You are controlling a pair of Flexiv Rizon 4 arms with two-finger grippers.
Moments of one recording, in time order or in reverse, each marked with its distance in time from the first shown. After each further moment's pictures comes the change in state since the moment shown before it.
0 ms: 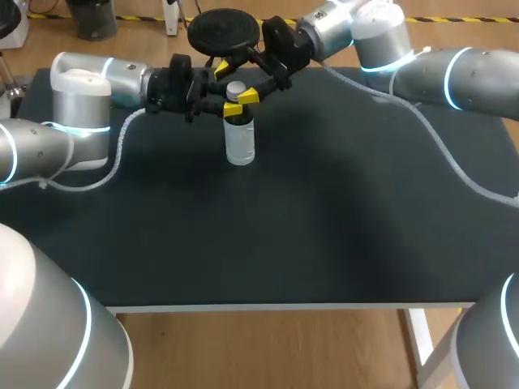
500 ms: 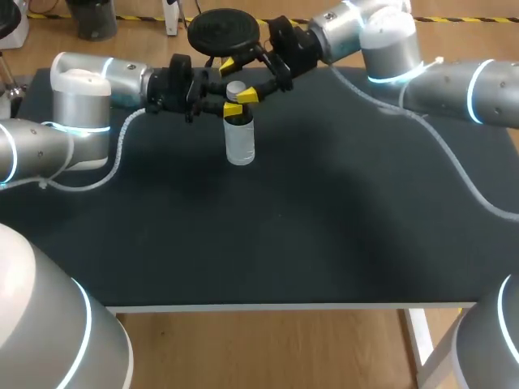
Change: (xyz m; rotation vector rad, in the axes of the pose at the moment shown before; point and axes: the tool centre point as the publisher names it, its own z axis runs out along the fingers) left arm 0.000 0.000 0.000 0.000 0.000 0.000; right arm -0.002 0.004 -0.005 0.026 -0.156 0.026
